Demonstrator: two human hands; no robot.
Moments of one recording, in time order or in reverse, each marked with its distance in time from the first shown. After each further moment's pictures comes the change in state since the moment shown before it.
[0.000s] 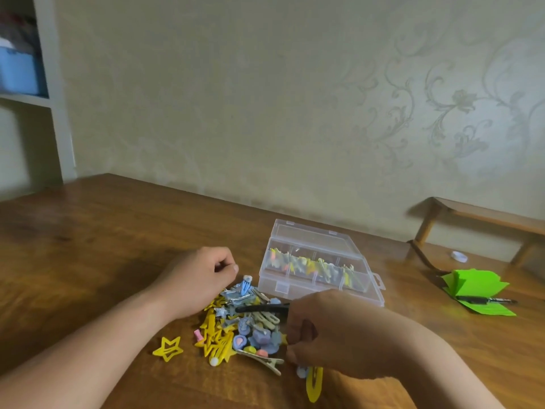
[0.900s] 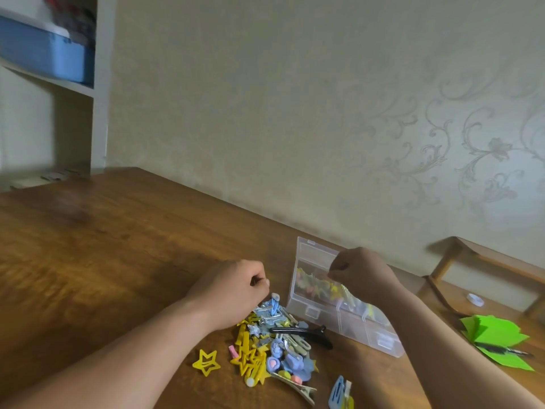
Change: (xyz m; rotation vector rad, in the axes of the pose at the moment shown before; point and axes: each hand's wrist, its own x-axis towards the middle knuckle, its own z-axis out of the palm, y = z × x) left_hand -0.003 -0.002 -0.003 -0.055 0.012 0.034; right_hand 0.122 0.077 -0.037 -0.024 0.507 0.292
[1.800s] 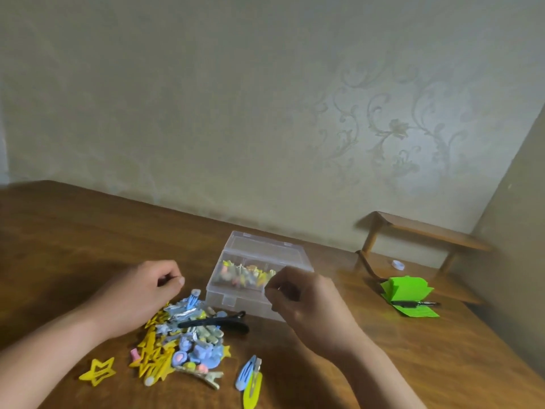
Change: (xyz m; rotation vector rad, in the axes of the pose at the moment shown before) left_hand 0.002 -0.003 0.003 0.062 0.018 -0.047; right_hand -0.132 0.016 -0.013 0.449 0.140 -0.198
